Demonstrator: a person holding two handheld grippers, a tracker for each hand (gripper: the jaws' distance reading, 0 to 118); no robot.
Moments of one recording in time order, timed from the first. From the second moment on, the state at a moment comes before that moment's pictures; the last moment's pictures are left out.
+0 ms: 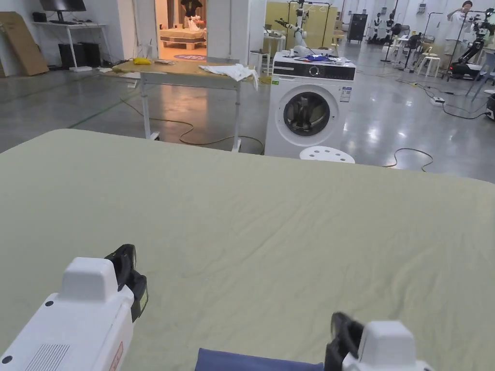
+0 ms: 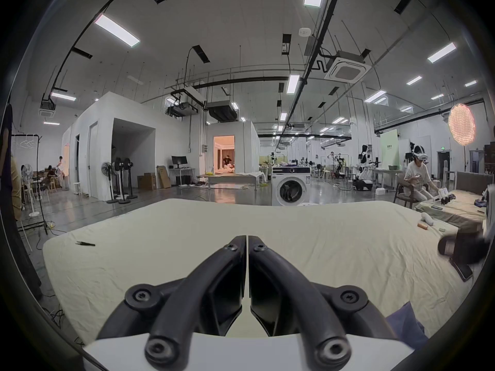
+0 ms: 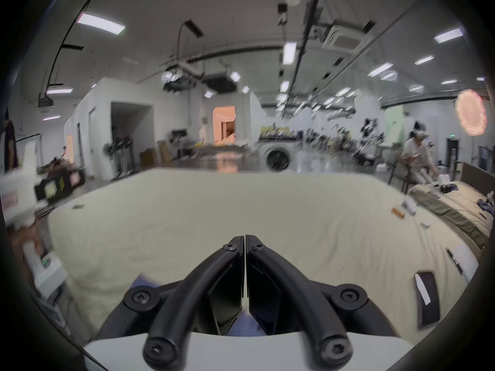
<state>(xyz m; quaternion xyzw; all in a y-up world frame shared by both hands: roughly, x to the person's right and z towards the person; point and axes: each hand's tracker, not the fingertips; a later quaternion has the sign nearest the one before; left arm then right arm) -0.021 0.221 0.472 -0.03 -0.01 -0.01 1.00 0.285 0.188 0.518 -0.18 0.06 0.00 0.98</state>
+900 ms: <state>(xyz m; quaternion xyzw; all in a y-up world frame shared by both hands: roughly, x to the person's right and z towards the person) -0.078 0.097 0.406 -0.48 -0.34 0.30 0.75 0.274 0.087 0.514 -0.31 0.05 -0.02 0.95</state>
